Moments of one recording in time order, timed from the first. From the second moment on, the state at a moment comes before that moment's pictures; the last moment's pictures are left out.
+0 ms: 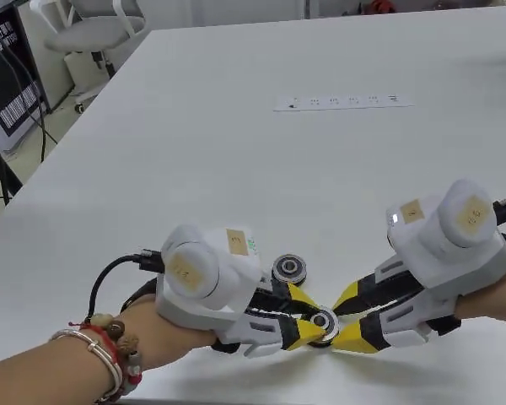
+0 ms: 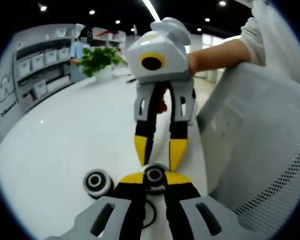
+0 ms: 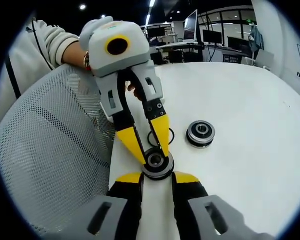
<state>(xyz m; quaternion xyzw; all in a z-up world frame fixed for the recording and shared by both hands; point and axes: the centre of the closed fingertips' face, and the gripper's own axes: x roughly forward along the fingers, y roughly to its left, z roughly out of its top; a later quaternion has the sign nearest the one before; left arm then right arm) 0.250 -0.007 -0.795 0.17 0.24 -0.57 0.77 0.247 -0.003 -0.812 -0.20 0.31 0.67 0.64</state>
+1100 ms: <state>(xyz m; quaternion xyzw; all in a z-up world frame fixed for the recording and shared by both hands) 0.251 -0.006 -0.795 0.15 0.24 -0.57 0.77 0.247 -0.009 -0.814 -0.20 0.33 0.67 0.64</state>
